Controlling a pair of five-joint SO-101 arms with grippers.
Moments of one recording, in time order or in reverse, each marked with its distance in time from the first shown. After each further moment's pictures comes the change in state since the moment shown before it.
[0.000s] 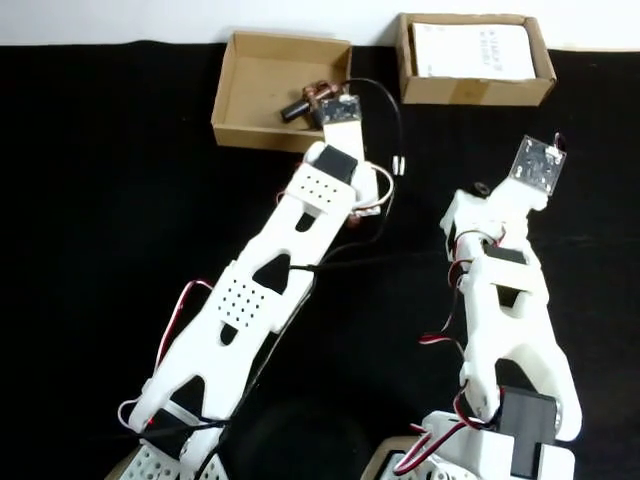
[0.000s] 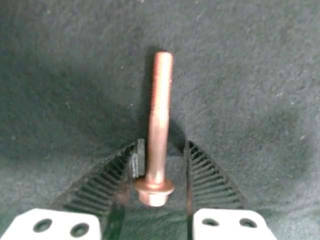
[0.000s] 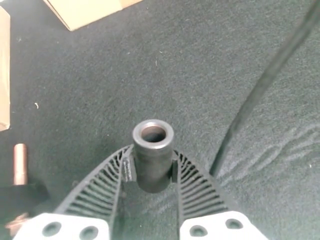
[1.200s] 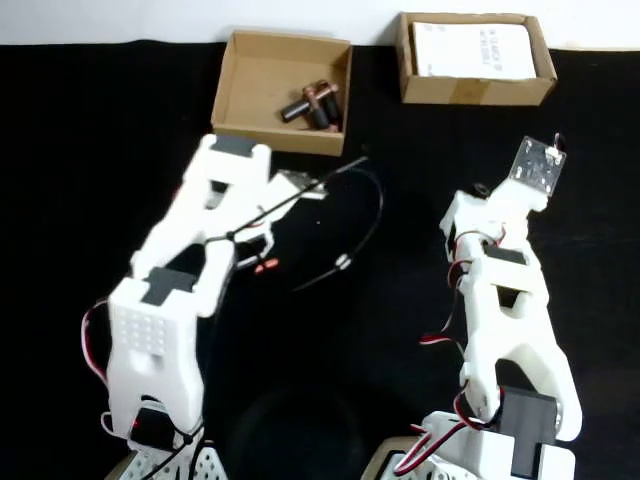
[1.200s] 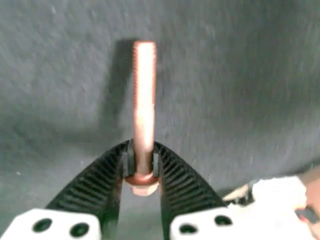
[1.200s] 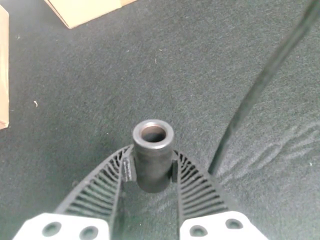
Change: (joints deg) left arm -18.2 -40.4 64.5 17.1 -75.3; right arm 0.0 0.0 0.2 0.0 0.0
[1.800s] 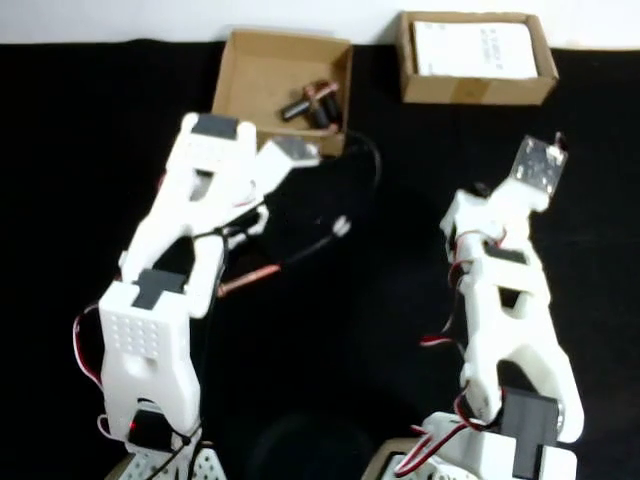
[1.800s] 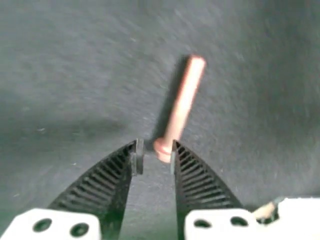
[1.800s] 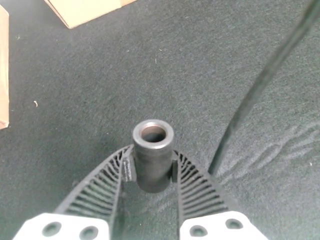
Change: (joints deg) left arm -1.8 -1.1 -9.6 -1.8 2.8; right arm 0.0 0.0 0.0 0.0 0.0
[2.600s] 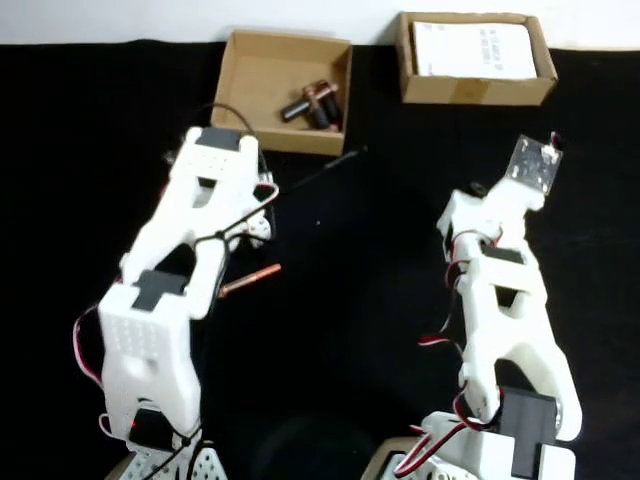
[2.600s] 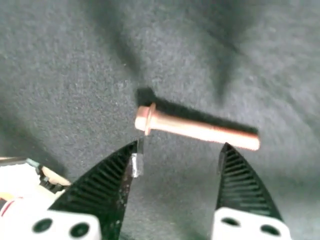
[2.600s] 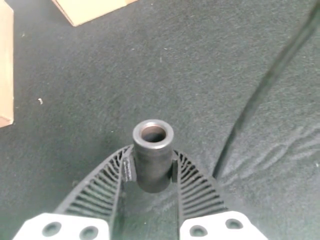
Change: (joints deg) left arm 0.4 0.9 7.7 0.7 85.5; right arm -0.9 0.0 0.0 0.0 0.0
